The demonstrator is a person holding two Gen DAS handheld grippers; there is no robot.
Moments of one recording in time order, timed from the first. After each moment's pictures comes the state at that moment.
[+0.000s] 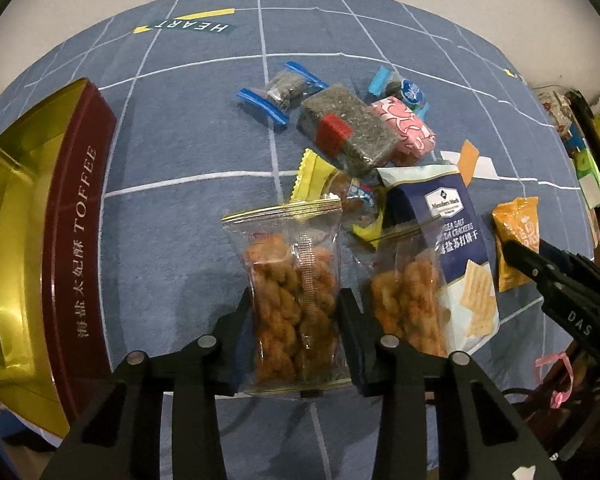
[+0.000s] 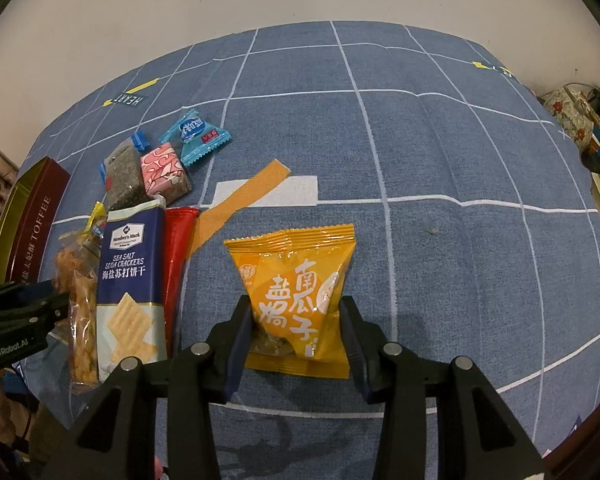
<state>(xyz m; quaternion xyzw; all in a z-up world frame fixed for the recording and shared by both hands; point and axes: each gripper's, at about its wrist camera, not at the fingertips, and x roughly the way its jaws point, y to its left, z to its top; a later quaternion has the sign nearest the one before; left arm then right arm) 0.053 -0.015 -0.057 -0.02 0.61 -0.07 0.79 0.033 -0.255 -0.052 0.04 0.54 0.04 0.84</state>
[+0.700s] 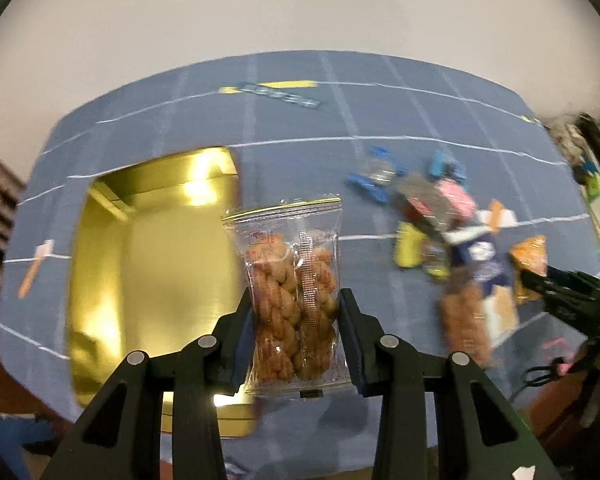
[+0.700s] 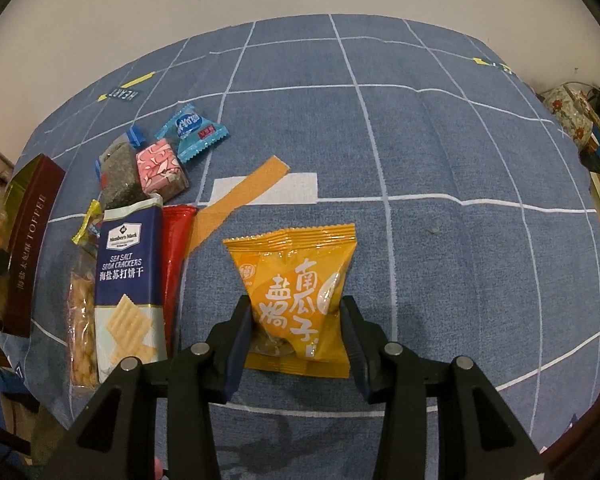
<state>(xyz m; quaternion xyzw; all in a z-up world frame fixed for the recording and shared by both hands) 0.043 0.075 0.021 0.01 0.55 -0.01 0.83 0.040 -0.251 -0.052 0.03 0.56 0.04 0.83</state>
